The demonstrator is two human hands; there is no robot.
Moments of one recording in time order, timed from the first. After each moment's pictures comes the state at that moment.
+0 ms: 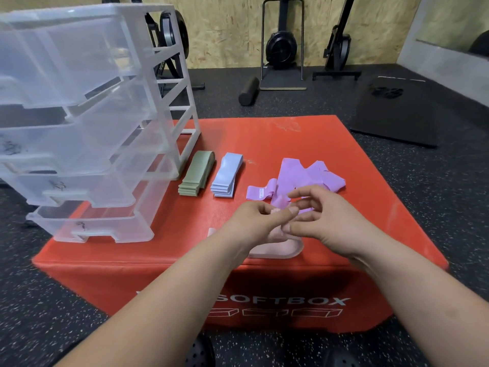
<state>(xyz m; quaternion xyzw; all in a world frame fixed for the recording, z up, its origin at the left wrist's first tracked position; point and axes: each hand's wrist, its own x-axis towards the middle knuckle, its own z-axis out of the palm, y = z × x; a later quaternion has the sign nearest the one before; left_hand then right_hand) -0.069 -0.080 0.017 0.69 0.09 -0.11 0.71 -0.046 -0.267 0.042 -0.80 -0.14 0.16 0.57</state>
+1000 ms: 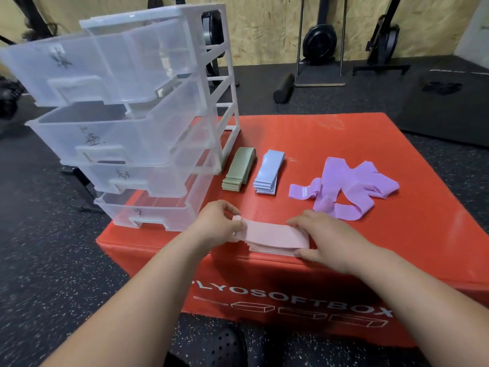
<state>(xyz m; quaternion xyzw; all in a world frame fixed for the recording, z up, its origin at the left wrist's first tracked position) -0.097 0.072 -0.009 0.85 0.24 0.01 0.48 -0.025 -0.200 -0.019 -0.90 -0.40 0.06 0.14</state>
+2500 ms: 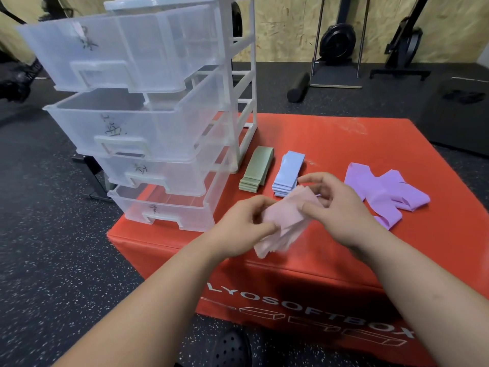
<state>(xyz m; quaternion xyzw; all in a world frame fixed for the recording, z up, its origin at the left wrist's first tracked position) -0.098 0.075 -0.005 0.86 0.00 0.03 0.52 -0.018 -0.138 0.021 -0.76 -0.22 0.11 0.60</state>
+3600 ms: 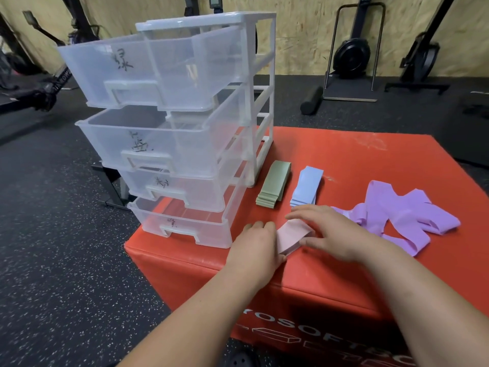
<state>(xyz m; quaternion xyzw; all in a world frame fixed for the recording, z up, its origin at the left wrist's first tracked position) -0.100 0.066 -0.022 0.99 0.11 0.05 0.11 0.048 -0.110 -0.027 -0.86 -0.46 0.10 0.21</state>
